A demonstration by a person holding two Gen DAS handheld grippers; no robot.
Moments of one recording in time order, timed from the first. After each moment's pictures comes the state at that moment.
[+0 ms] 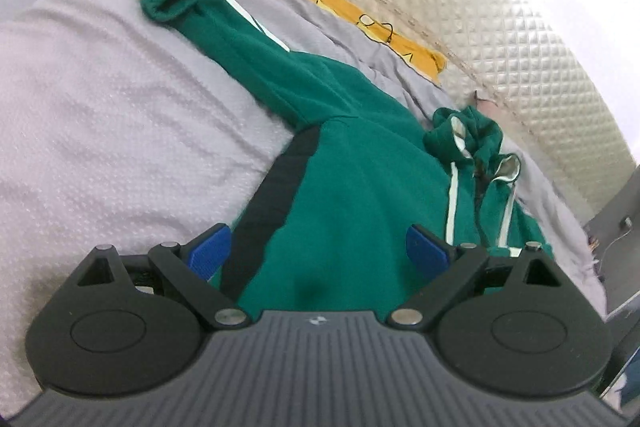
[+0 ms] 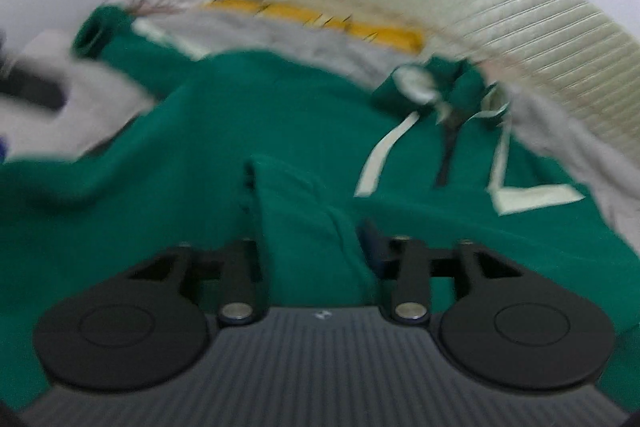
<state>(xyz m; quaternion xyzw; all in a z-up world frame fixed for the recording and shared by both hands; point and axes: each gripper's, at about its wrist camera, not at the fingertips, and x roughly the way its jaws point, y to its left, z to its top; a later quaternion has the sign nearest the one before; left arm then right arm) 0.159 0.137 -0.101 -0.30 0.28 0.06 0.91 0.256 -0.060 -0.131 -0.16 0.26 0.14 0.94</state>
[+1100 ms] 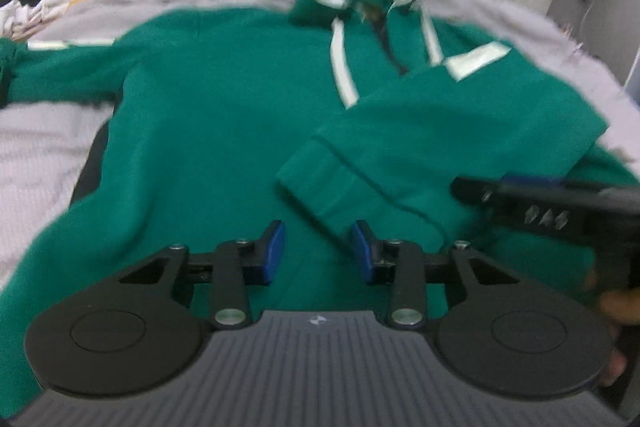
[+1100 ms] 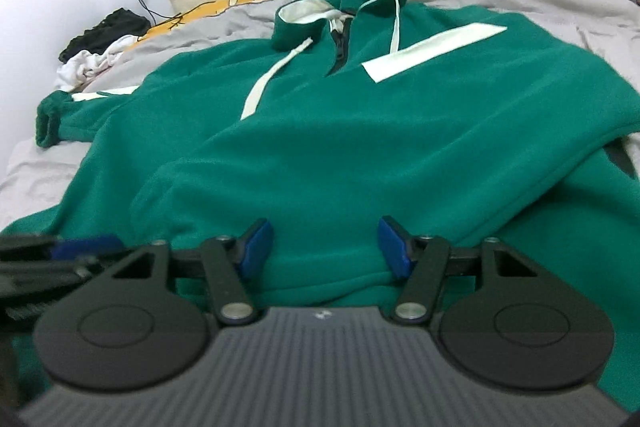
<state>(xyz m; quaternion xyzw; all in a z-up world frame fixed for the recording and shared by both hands) 0.214 -0.007 -0.146 -0.01 0.37 -0.07 0.93 0.261 -0.165 -0.157 0.08 0.34 0.09 0.93</state>
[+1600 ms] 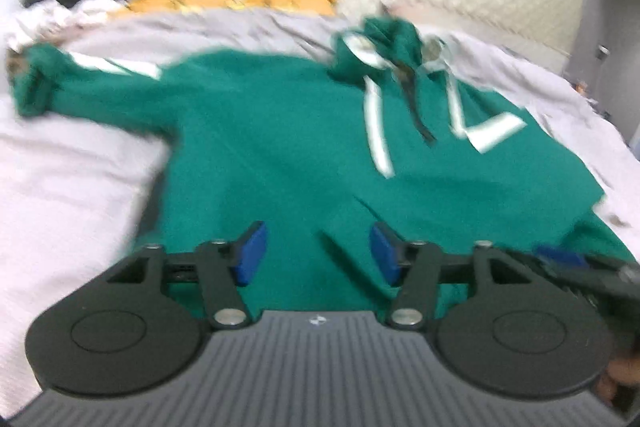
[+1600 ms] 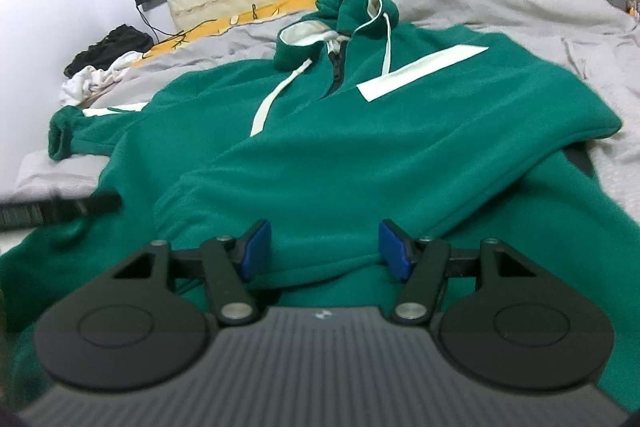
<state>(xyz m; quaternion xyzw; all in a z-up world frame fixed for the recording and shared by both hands) 0.199 0.034 -0.091 -0.06 0.31 -0.02 0.95 0.227 -0.174 -0.131 0.08 0.32 0.09 0.94</state>
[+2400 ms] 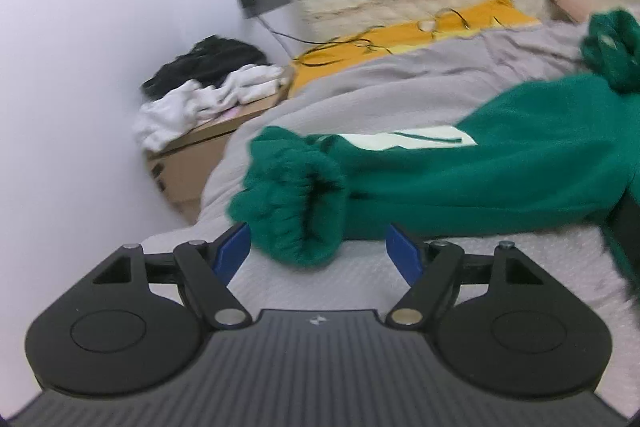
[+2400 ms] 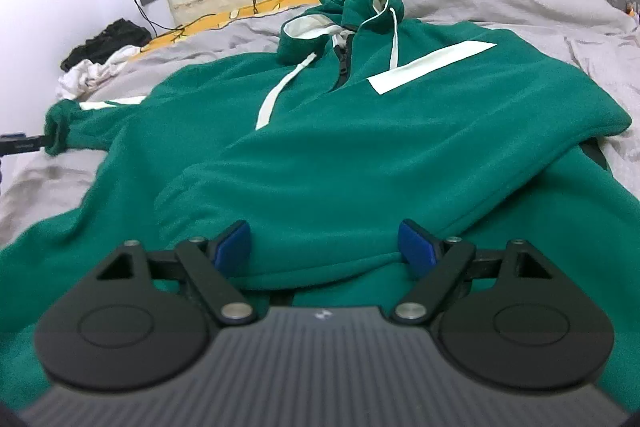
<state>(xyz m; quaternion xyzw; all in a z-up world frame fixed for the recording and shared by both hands) 0.319 0.314 -0.105 0.14 0.26 0.14 0.94 0.237 -0.156 -0.140 0.07 0.32 0.08 0.94</state>
